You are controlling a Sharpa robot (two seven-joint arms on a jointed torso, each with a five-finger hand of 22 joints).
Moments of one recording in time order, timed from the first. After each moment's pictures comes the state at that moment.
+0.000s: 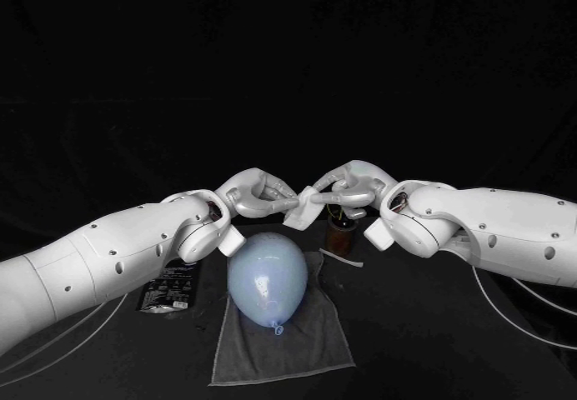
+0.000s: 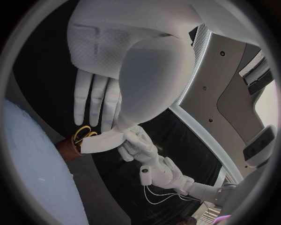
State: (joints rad) left arm 1.31 -0.48 -0.08 1.16 -0.56 -0.01 0.30; left_hand 1.67 -0.05 0.38 0.26 0.04 0.99 0.13 0.39 0.23 1.21 0.14 0.07 0.07 0.82 0.14 0.18 0.24 0.11 0.76 0.29 0.17 0.07; right arm 1.39 -0.89 -0.15 1.59 -0.55 -0.37 0.05; right_hand 1.31 -0.05 0.58 -0.02 0.04 1.03 0.09 0.38 0.37 1.46 0.01 1.52 1.31 1.47 -0.05 1.57 1.31 0.06 1.45 0.06 1.29 1.31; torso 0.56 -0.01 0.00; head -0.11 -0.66
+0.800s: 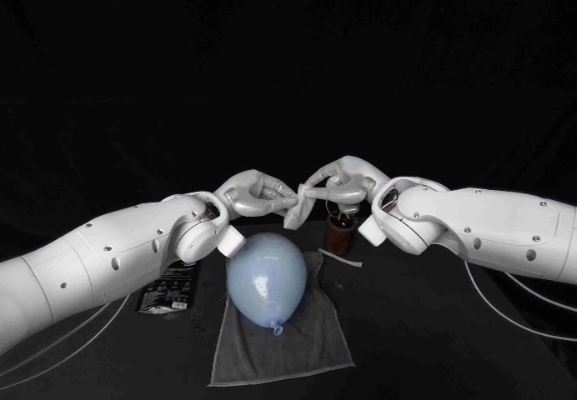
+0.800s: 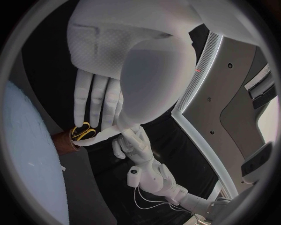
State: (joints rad) left arm 1.31 -0.48 -0.08 1.16 -0.43 0.03 0.26; left_hand 1.63 -0.06 0.43 0.25 0.04 0.97 0.14 0.42 0.25 1.22 0.13 0.07 0.07 0.85 0.14 0.19 0.25 0.12 0.80 0.29 0.17 0.08; right arm 1.39 -0.85 -0.15 1.55 -0.69 -0.42 0.04; right_hand 1.24 -0.08 0.52 0.00 0.04 0.89 0.14 0.33 0.37 1.44 0.06 1.37 1.31 1.46 -0.02 1.57 1.31 0.06 1.40 0.08 1.19 1.31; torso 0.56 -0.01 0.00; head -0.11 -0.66
